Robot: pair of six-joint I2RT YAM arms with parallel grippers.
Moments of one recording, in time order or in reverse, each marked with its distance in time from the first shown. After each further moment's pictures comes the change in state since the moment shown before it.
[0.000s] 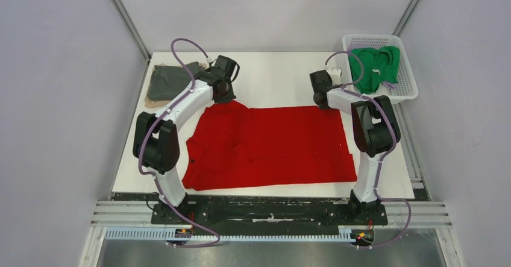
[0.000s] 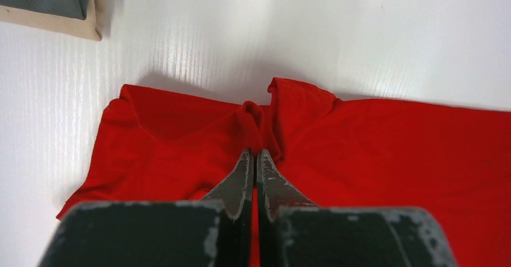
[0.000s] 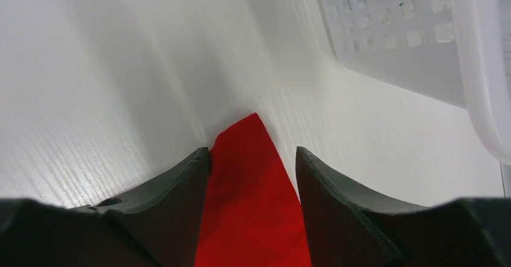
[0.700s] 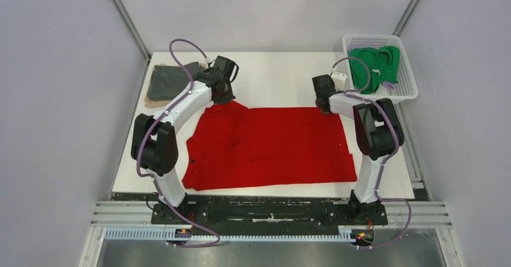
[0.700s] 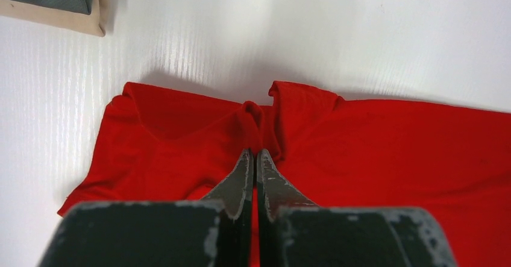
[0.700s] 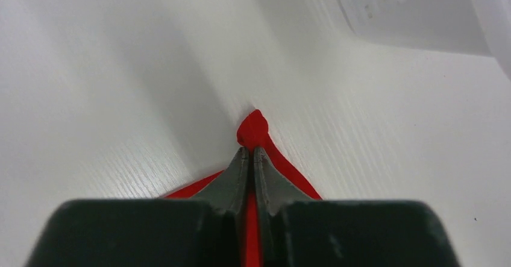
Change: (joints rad) left arm 0.000 -0.020 -0.017 0.004 -0.002 -0.007; right arm -0.012 -0.040 -0.099 0.106 -0.046 0.166
